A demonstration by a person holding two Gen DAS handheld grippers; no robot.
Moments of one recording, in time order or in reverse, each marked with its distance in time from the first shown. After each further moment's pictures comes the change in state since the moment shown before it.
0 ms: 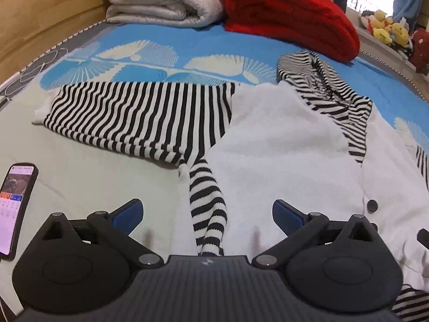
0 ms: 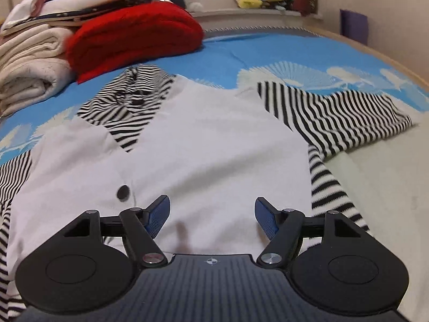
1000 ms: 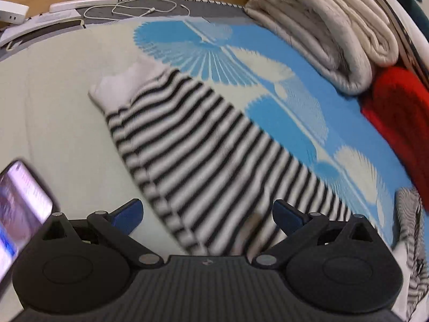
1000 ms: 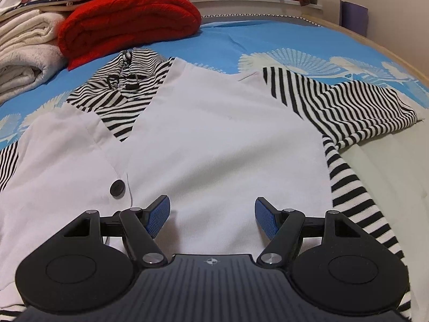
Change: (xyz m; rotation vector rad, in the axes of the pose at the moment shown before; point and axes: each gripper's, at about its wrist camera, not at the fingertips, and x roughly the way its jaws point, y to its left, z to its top) left arm 0.123 0.196 0.094 -0.621 -0.038 0.137; right arm 0.029 0.022 0.001 -0.034 0.048 -0.027
